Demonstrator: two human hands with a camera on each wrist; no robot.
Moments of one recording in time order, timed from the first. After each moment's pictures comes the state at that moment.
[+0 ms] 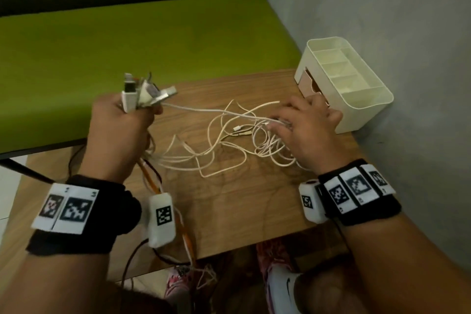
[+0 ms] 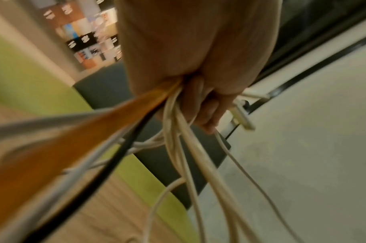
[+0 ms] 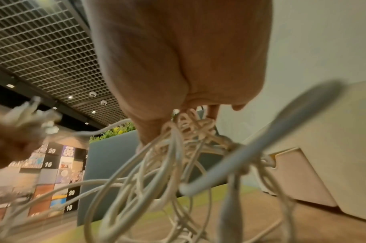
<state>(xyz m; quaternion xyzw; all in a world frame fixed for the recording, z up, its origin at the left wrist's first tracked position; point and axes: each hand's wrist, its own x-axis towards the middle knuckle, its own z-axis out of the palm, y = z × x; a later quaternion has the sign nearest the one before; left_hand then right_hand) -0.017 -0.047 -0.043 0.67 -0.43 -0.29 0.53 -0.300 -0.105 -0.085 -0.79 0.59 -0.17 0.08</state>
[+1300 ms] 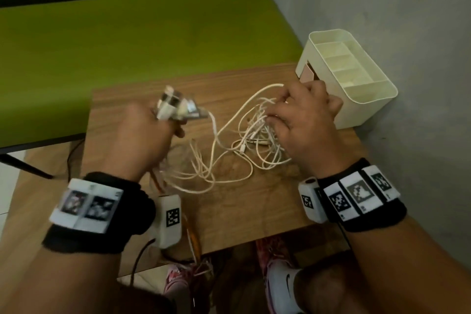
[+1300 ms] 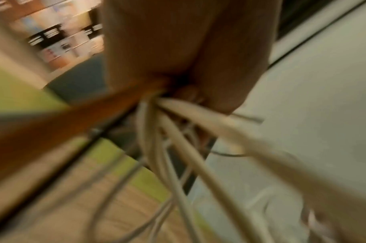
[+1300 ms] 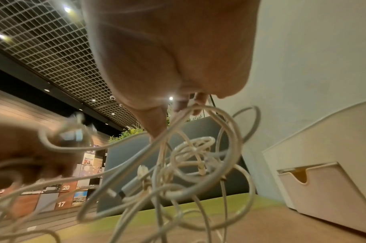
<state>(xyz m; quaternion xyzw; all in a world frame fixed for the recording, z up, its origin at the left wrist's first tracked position) -0.034 -0.053 -0.055 0.74 -0.52 -0.27 0.33 -0.289 -0.094 -0.076 -0.81 0.52 -0.26 -0.02</state>
